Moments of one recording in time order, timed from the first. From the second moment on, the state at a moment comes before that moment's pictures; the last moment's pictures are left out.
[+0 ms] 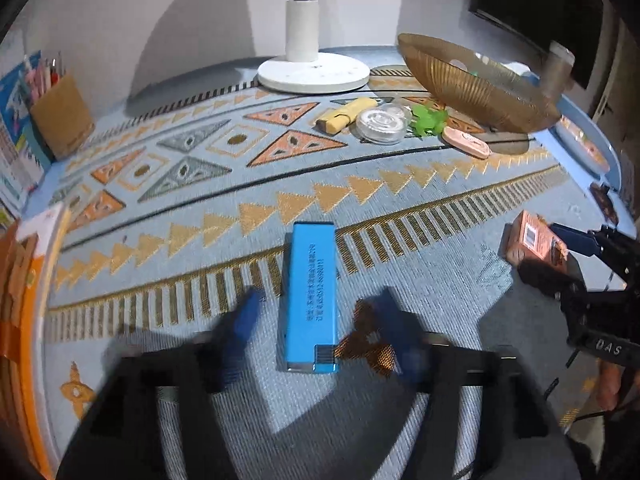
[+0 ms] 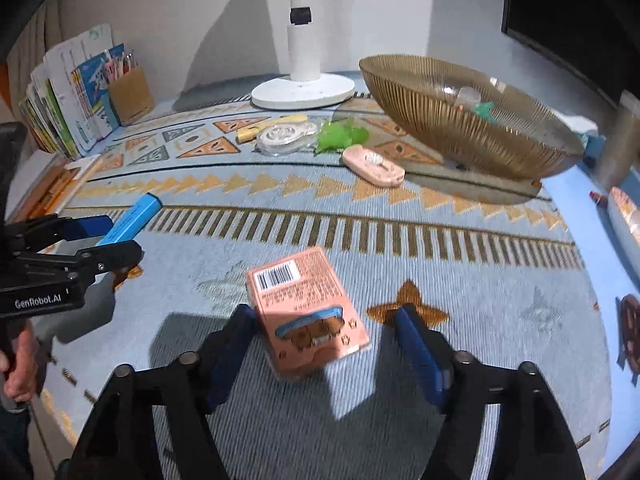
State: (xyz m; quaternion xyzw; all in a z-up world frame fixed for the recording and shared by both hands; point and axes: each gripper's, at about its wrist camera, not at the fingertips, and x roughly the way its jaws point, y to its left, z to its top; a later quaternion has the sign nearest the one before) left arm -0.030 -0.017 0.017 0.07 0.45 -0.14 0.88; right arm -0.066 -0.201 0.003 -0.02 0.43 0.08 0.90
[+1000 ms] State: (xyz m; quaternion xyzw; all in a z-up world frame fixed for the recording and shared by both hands) left arm -0.049 -0.101 0.218 0.10 0.24 -0.15 0.95; right arm -0.093 -0.336 0.193 0.08 0.24 -0.07 0.97
